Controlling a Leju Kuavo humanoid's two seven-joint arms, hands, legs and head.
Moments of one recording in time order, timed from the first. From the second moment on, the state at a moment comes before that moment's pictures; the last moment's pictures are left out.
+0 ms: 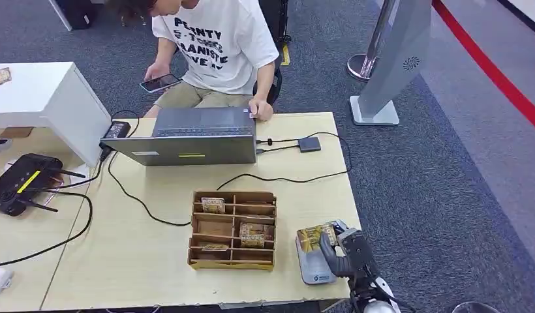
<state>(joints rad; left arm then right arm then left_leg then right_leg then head) -0.06 -0.12 0.75 -0.20 -1.15 0.03 0.13 0.11 -0.04 0.34 -1.46 0.04 -0.17 -0.23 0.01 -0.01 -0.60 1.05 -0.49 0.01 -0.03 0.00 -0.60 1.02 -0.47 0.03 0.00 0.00</state>
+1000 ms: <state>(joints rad) -0.06 -0.12 0.77 -0.20 -1.16 0.03 0.13 0.12 -0.05 0.34 -1.42 0.13 -0.20 -0.20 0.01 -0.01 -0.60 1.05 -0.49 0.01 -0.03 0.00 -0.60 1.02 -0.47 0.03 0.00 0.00</state>
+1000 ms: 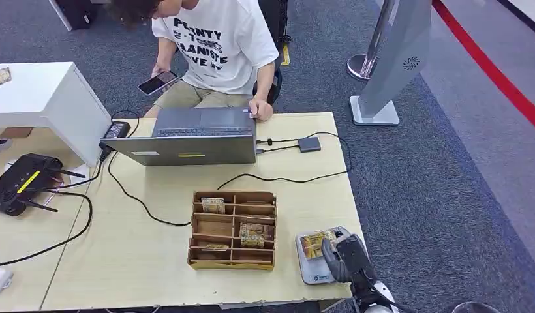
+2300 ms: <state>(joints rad) -0.06 -0.12 0.78 -0.20 -1.18 0.03 0.13 0.11 -0.06 0.37 -1.36 0.27 -0.25 -0.14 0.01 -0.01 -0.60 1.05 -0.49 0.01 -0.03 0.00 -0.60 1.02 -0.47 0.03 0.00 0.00</state>
